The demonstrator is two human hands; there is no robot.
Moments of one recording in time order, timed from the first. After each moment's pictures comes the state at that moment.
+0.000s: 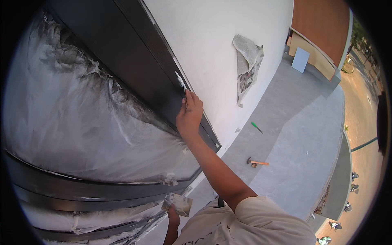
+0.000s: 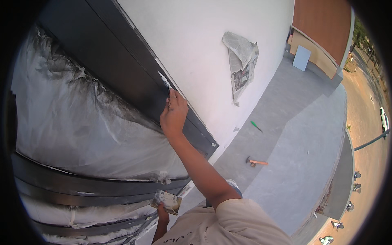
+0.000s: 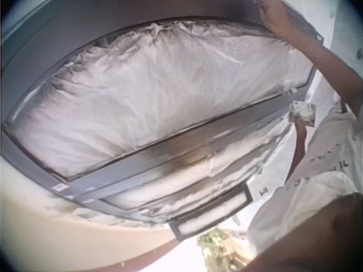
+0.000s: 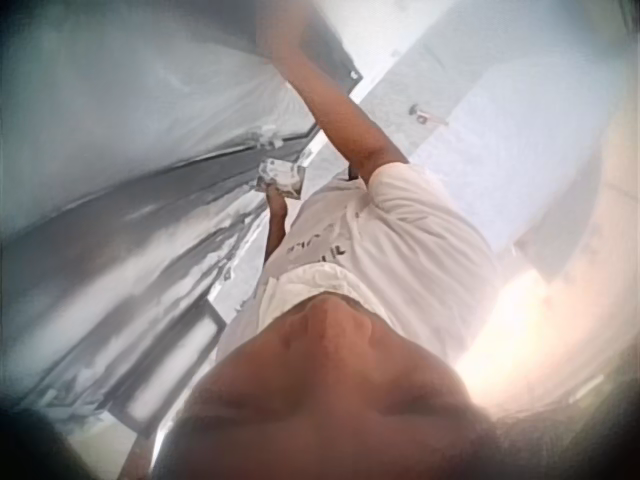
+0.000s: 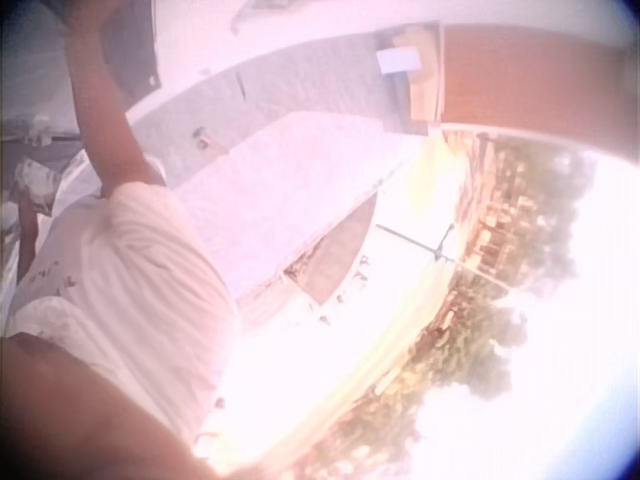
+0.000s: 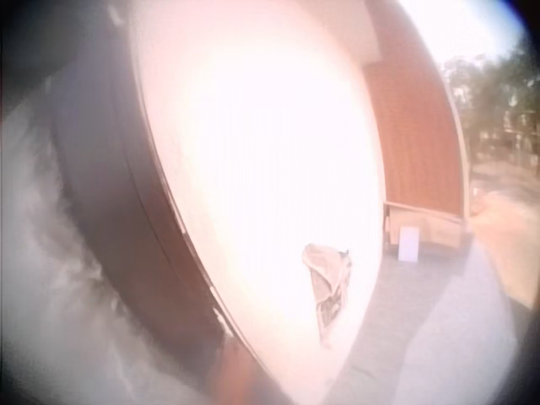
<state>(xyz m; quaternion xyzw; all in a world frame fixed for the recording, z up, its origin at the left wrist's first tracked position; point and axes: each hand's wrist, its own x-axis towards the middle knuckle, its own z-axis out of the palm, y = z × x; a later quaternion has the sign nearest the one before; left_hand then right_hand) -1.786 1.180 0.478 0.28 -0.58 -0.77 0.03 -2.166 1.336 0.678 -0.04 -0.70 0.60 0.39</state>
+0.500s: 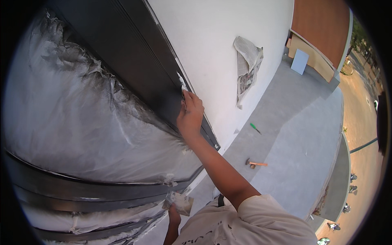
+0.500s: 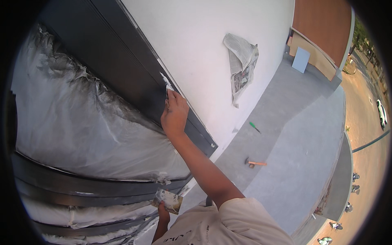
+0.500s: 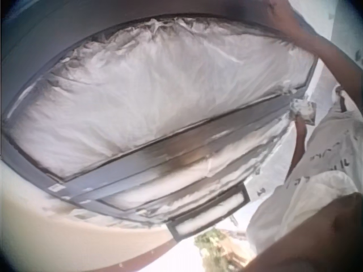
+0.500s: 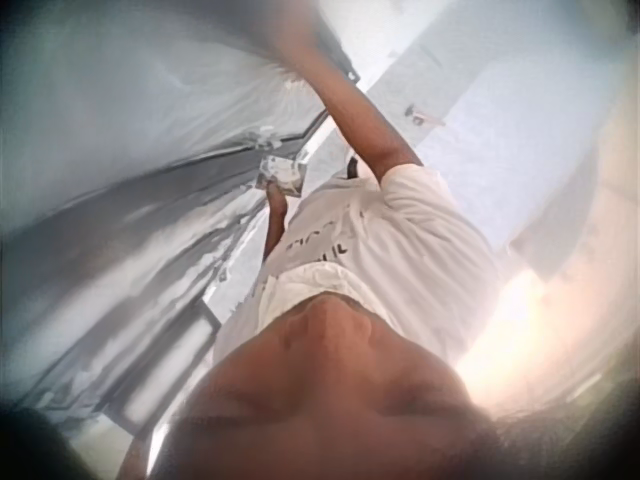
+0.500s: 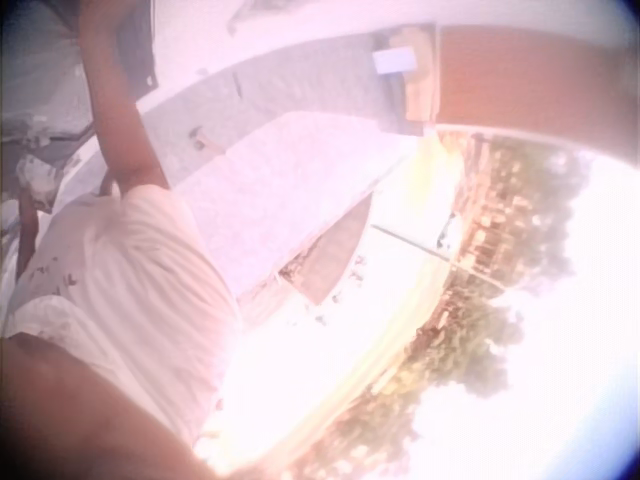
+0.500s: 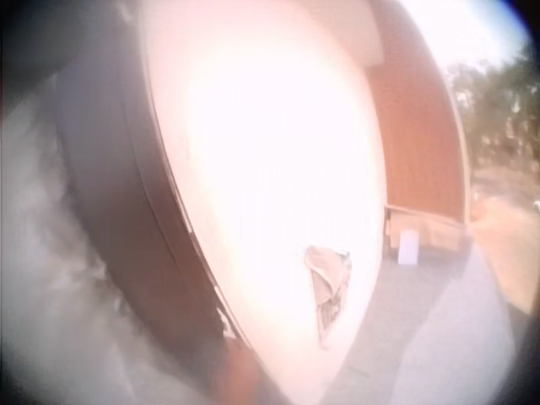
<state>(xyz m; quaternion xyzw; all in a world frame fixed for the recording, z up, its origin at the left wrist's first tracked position) -1.810 1.205 0.506 0.26 -0.62 -0.74 0.00 -2.168 1.347 0.684 0.01 -0.71 0.57 0.40</state>
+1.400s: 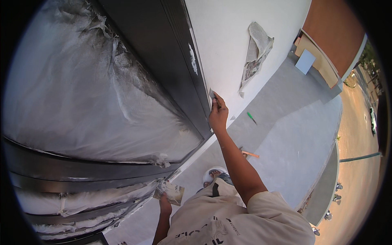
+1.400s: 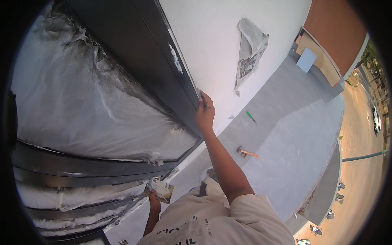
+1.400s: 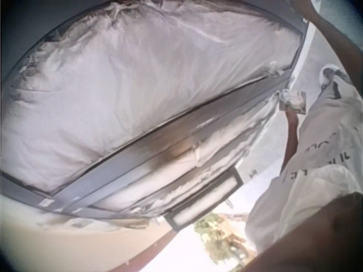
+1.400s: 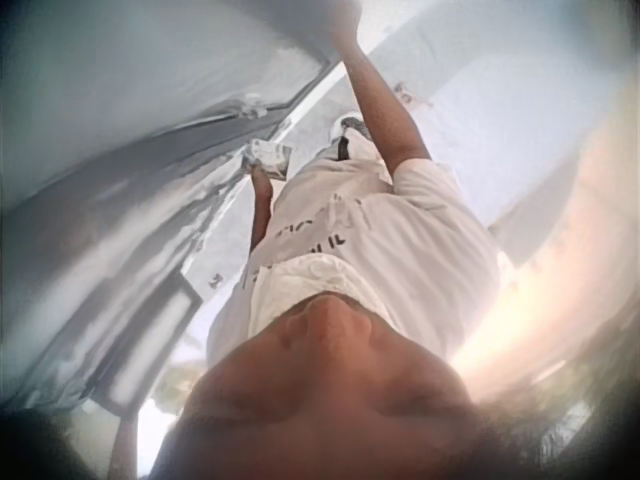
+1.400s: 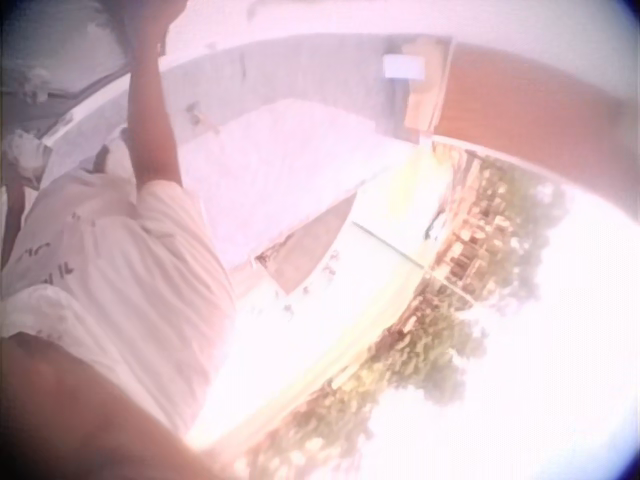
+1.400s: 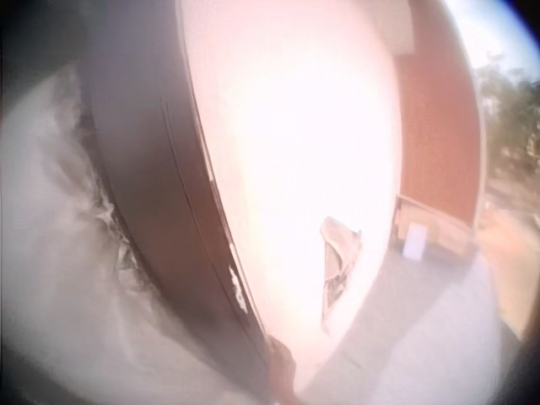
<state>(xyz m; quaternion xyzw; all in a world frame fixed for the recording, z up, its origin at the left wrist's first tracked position) -1.772 1.201 0.495 0.31 -0.60 -0.73 0.03 -2.156 1.401 0.551 -0.06 -0.67 0.72 0.15</state>
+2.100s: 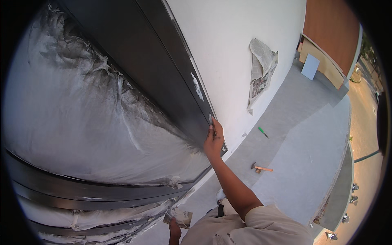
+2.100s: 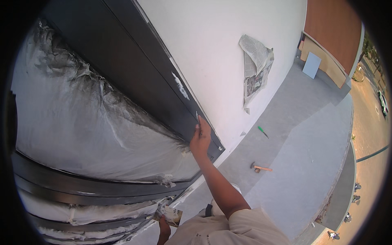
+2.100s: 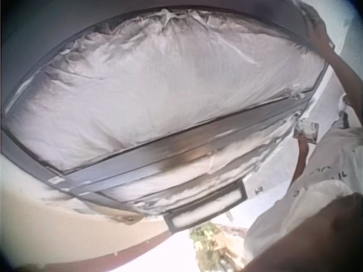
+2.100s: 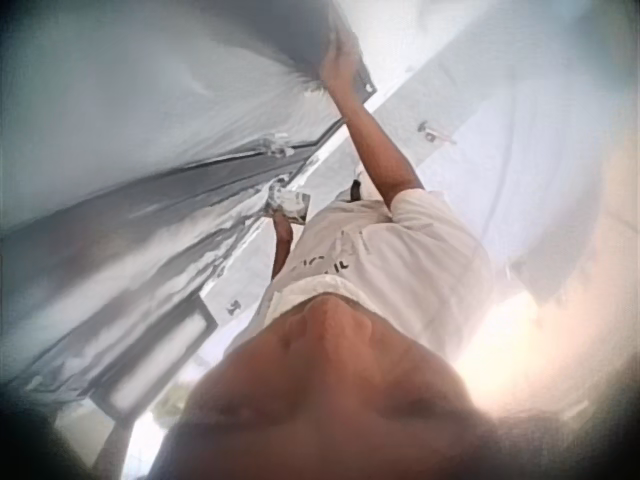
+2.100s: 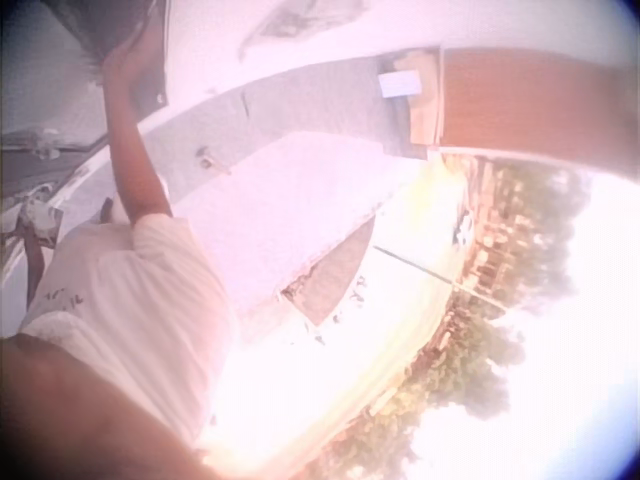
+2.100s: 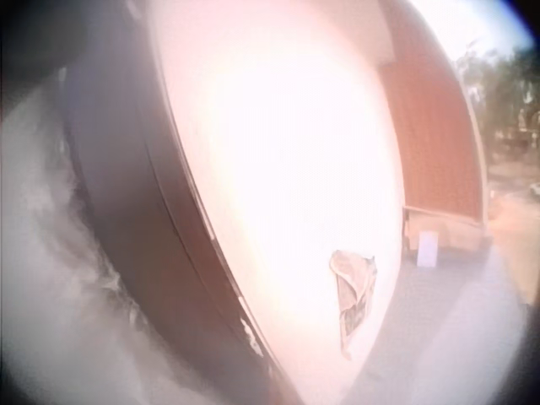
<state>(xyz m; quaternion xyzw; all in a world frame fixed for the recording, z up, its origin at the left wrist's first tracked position) -1.738 1.189 0.489 0.40 -0.60 -0.69 0.07 -2.145 1.349 0.556 -0.05 -0.63 0.72 0.28</state>
